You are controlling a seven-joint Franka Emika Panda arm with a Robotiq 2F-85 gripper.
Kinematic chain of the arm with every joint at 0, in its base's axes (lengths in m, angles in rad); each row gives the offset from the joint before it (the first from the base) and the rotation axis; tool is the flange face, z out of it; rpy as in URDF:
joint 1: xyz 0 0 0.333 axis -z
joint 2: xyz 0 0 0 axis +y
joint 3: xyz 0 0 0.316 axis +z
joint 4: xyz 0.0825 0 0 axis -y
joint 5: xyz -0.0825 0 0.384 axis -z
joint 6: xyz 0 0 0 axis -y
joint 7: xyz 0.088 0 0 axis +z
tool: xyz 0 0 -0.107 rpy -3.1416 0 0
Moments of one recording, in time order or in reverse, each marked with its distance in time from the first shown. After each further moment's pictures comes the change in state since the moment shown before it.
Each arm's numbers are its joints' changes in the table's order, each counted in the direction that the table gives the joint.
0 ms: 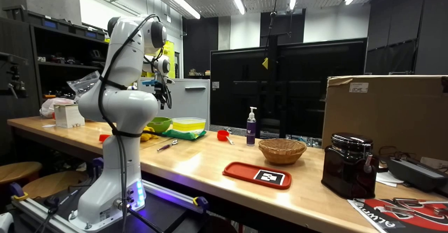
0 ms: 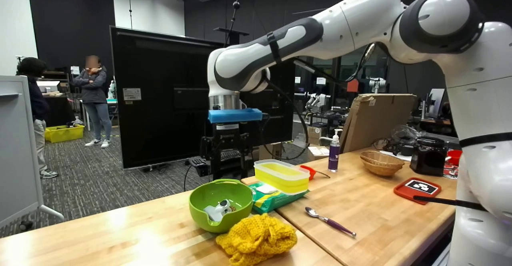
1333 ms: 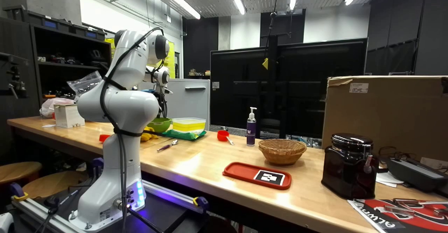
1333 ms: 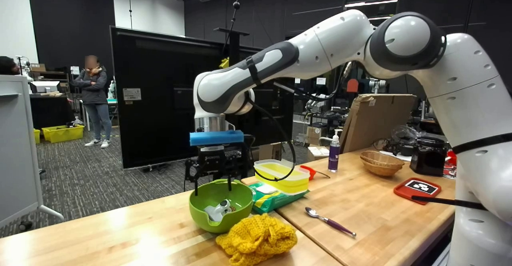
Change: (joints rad) arm -0.051 0.178 -0.017 0.103 -0.039 0.043 -0.082
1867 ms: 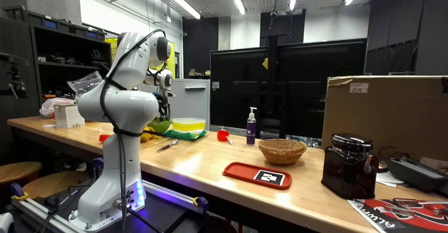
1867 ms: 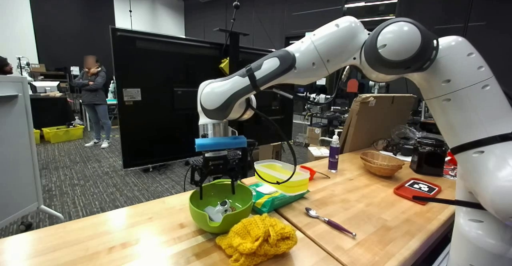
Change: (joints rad) arm 0.021 0.029 -0.011 -0.005 -0.004 0.012 0.043
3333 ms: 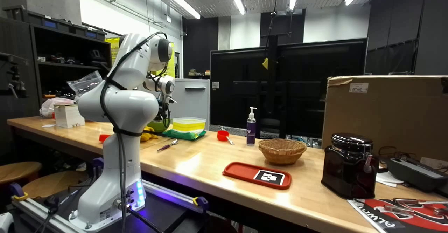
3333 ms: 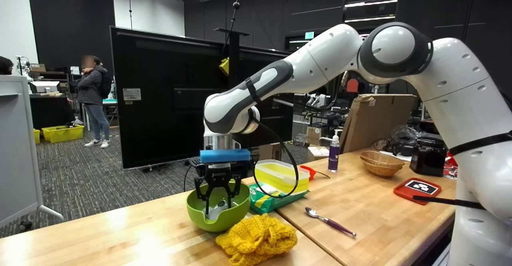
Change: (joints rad) arm 0.014 0.024 -0.007 -0.073 -0.080 0.103 0.069
